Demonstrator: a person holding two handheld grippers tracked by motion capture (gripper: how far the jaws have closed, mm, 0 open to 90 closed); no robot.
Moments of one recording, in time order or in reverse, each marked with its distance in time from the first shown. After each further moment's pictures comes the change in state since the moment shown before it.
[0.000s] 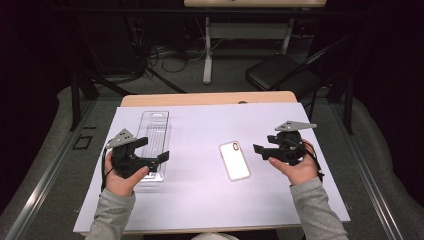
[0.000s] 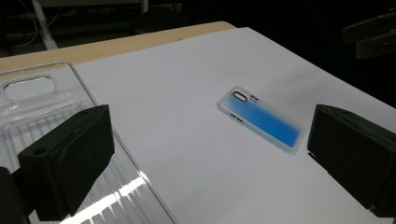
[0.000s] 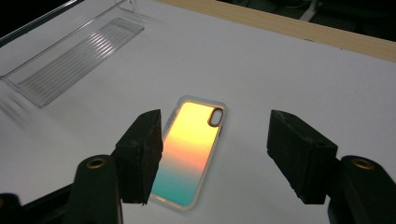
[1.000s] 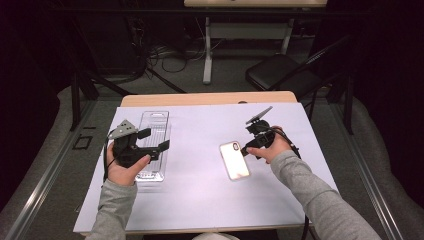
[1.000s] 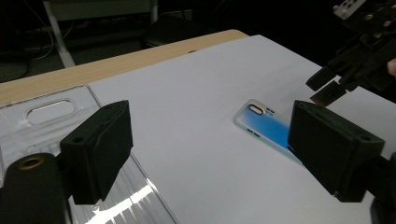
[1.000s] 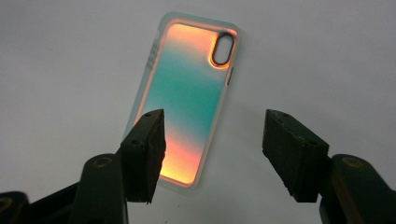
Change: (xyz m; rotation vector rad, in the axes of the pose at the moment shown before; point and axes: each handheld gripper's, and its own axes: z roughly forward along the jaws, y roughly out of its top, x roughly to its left) left arm 0.008 0.015 0.006 -0.015 0.016 0.030; right arm -0.004 0.023 0.094 0.539 -0.009 0.077
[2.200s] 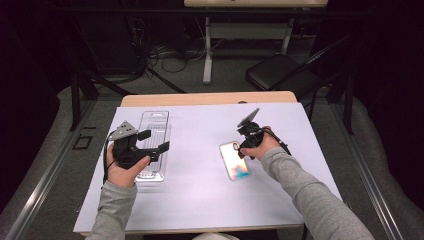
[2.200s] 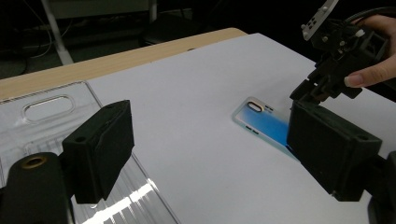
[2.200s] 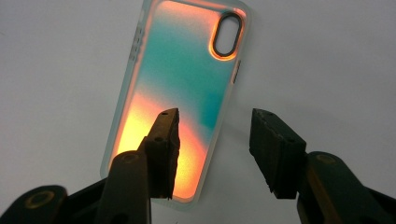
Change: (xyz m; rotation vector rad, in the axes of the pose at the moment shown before) left arm -0.001 -0.003 0.000 0.000 0.004 -0.005; right arm 0.008 0.012 0.034 0.091 -0.030 0.028
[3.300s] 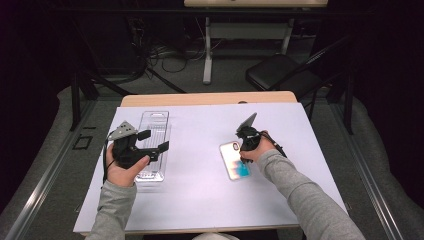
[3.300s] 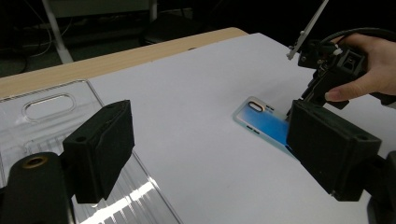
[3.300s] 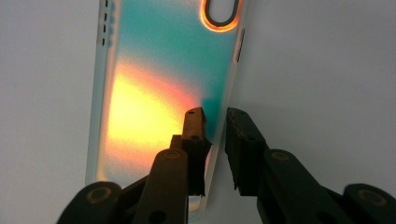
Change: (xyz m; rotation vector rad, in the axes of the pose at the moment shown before) left arm 0.002 -0.001 0.000 0.006 0.000 -0.006; right arm -0.004 0.001 0.027 0.134 -0.006 0.086
